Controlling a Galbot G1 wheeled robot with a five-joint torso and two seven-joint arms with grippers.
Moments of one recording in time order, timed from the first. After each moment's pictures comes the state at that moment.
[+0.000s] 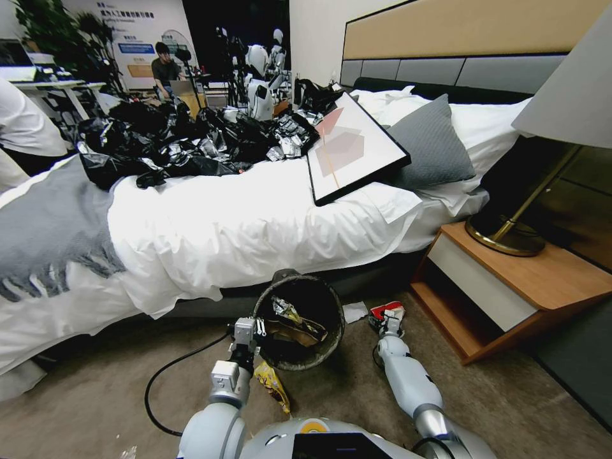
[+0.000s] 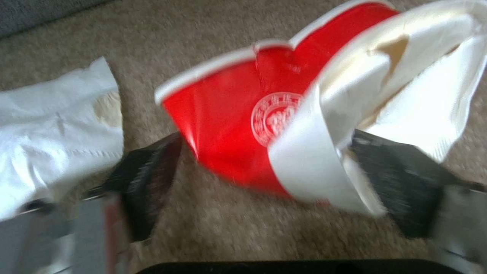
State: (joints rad) left arm 1.76 -1.46 -0.37 -2.30 0.06 0.16 -0.07; right arm -0.84 1.41 0.52 0.74 0.23 0.02 0.15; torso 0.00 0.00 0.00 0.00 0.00
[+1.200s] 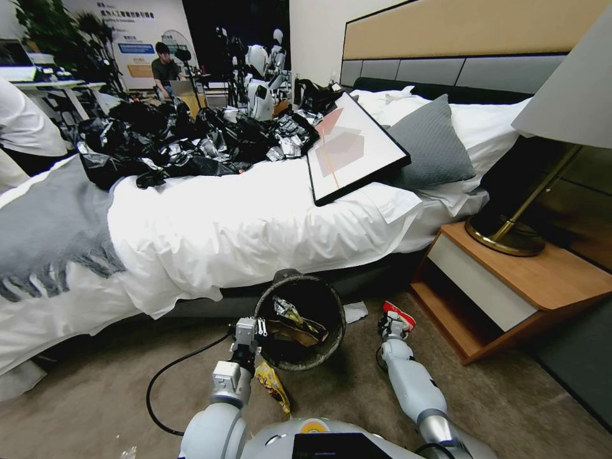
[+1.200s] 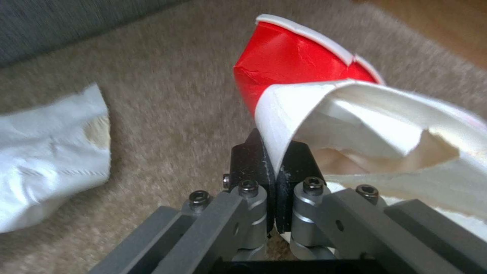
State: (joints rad) left arm 1.75 -1.46 -0.36 -2.29 0.06 0.16 -0.07; right arm -0.89 1.40 0.53 0.82 0.22 0.05 0.16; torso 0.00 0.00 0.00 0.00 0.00
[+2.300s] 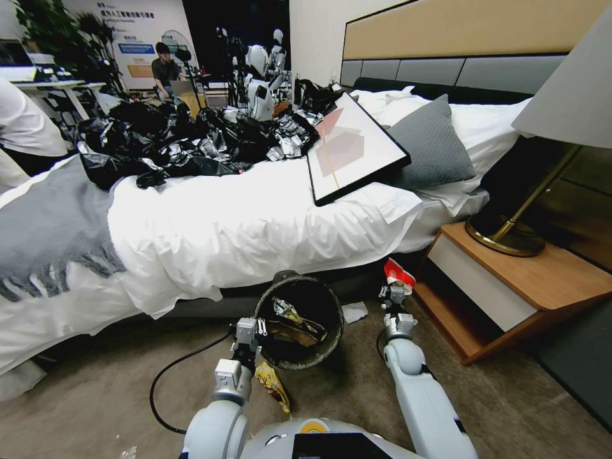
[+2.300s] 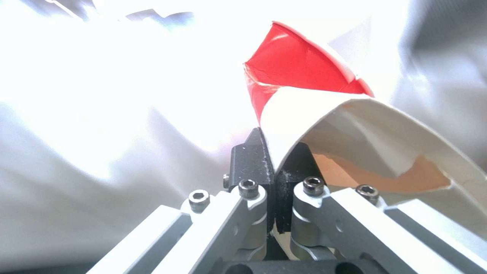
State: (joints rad) left arm 1.73 -1.47 -0.36 -2.26 0.05 0.16 -0.07; right arm -1.43 1.36 0.45 2.02 0.14 0.29 -0.04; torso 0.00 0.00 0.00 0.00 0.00
